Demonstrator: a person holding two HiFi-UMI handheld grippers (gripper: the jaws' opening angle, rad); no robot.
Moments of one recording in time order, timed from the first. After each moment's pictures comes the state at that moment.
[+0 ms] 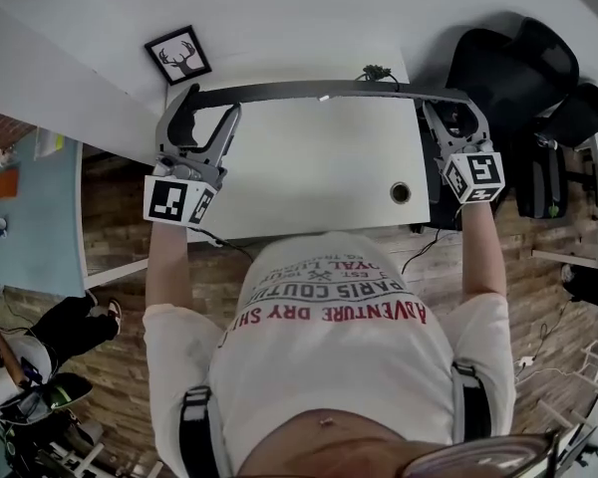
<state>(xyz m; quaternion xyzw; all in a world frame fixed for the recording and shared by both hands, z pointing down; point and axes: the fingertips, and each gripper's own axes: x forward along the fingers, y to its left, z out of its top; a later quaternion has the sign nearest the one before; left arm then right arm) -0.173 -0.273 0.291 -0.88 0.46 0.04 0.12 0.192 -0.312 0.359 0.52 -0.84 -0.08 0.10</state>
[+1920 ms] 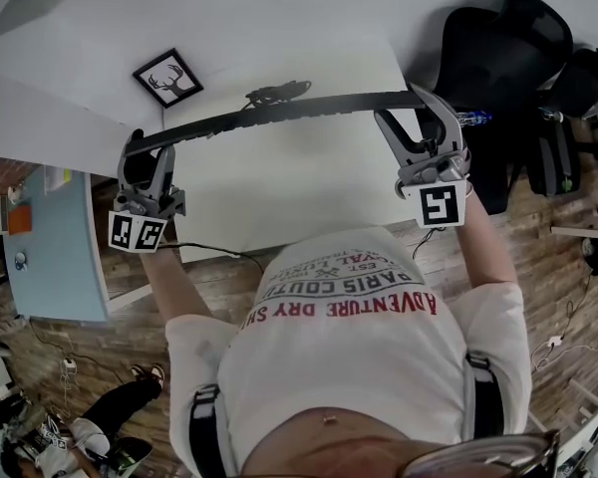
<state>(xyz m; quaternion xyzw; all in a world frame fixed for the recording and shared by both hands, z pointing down) -0.265 -0.277 0.309 -0.89 0.44 0.12 0.04 0.100 -0.255 0.292 0.47 -0.81 -0.34 0.10</state>
